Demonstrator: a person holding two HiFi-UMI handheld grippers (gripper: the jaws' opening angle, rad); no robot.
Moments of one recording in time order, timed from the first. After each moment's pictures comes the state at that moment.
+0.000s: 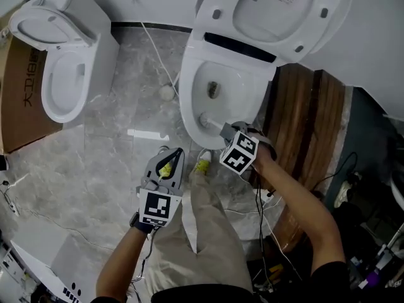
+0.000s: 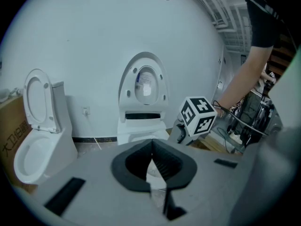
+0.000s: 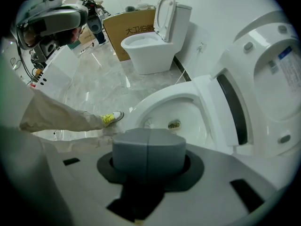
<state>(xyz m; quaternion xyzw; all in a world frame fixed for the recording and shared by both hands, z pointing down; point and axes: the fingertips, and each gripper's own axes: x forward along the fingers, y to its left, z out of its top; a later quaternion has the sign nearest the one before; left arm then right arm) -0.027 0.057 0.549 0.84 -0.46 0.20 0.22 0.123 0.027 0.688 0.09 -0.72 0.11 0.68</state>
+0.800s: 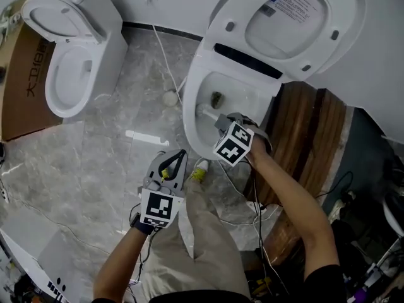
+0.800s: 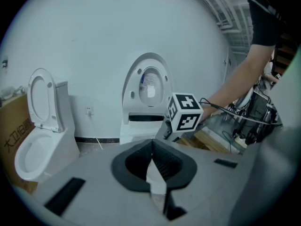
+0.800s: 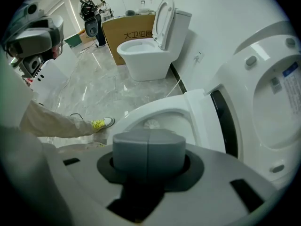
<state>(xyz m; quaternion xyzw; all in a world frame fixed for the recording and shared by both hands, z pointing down) -0.026 0.040 0.553 0.82 -0.48 0.19 0.23 0.085 -0.037 0.694 0.10 -0.74 0.07 0.66</state>
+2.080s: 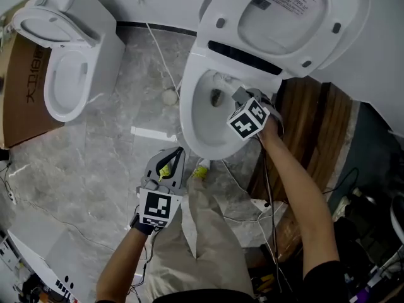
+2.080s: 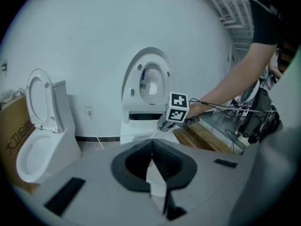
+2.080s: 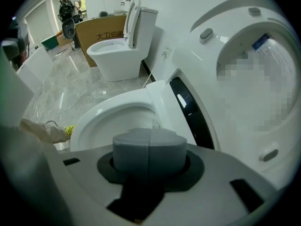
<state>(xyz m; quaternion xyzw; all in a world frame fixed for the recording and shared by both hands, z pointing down) -0.015 0.017 0.561 0.81 -0.49 0.21 0.24 0.144 -0.149 0.707 0.23 -0.72 0.05 0.65</state>
